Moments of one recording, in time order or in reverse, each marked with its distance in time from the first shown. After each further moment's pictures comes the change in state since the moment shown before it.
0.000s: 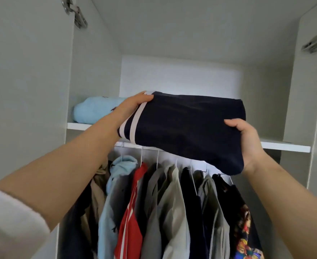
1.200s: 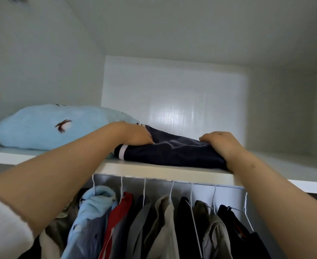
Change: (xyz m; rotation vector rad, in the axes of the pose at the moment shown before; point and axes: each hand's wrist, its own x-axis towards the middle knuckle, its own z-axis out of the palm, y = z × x) left_hand 0.173 -0.068 -0.002 1.645 -0.273 -0.300; right_hand 0.220 -0.006 -0.054 -0.940 0.303 -0.143
